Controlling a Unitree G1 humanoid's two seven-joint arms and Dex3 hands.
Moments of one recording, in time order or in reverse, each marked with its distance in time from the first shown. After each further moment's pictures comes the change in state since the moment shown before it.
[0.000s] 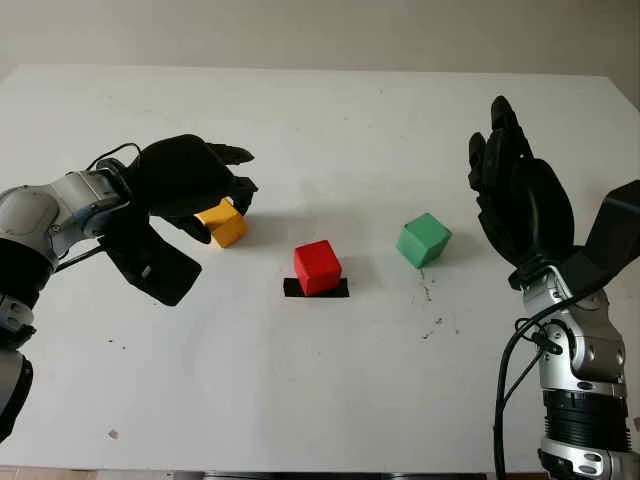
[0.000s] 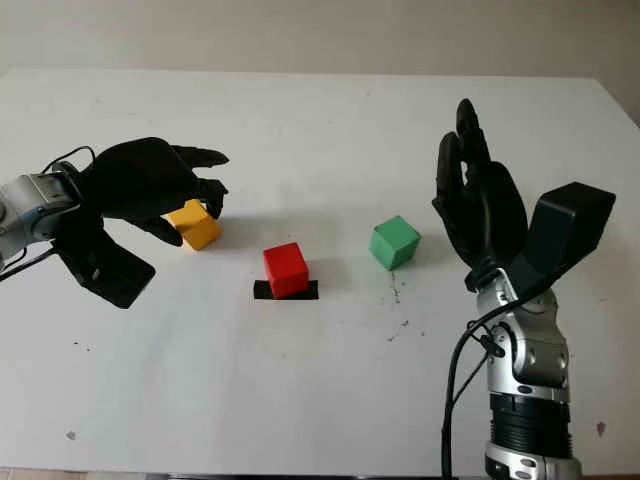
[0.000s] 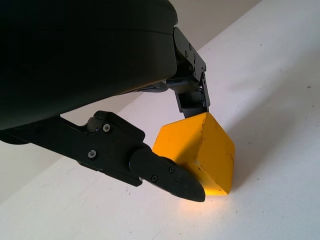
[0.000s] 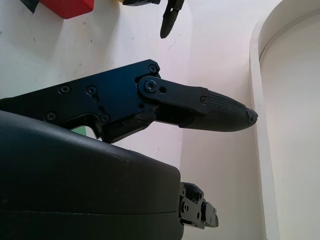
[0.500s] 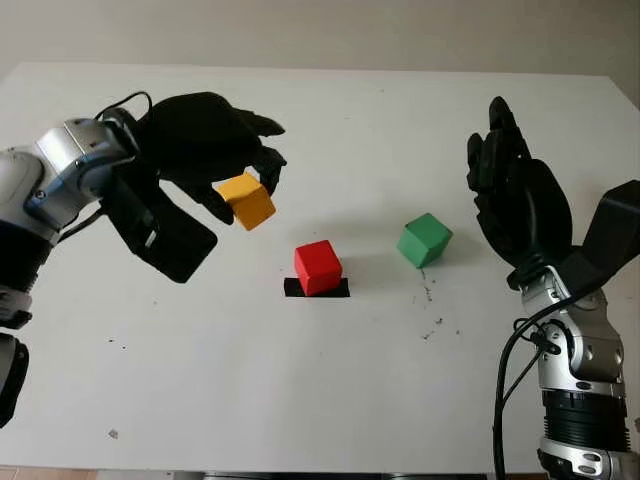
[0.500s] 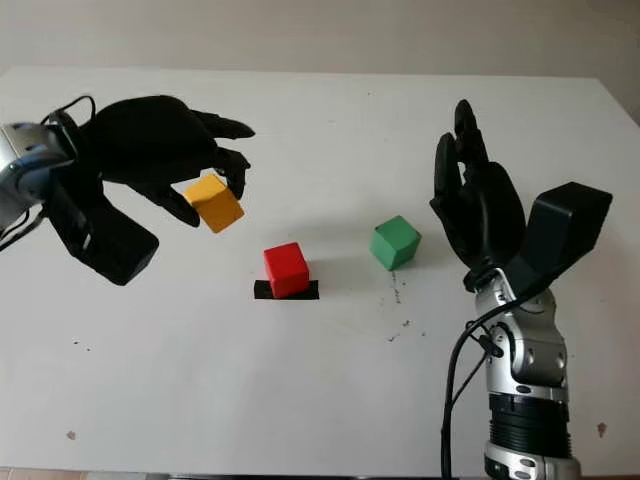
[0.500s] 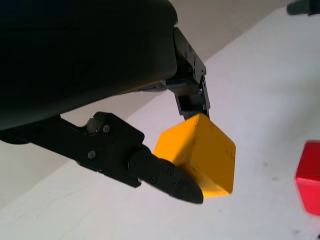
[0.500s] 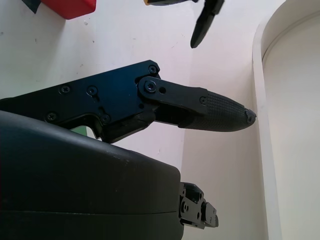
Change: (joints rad) left arm -0.088 -0.040 0.102 -0.264 -0.349 0.067 -0.501; right arm 0.000 0.001 0.014 0.000 -0.009 0.000 -0.005
